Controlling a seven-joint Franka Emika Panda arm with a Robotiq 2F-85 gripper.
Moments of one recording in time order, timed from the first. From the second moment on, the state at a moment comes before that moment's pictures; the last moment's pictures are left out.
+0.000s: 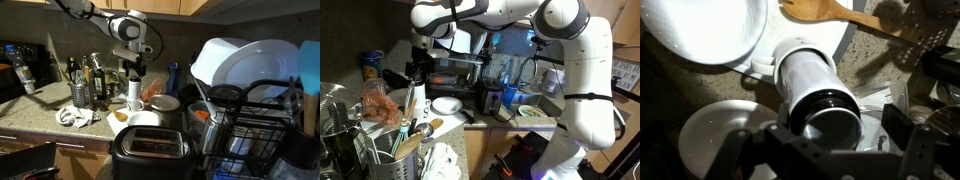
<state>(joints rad) 0.22 0.38 0.20 -1.59 0.06 2.02 -0.18</state>
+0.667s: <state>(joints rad) 0.24 0.41 0.20 -1.53 0.00 1.95 -0.18</state>
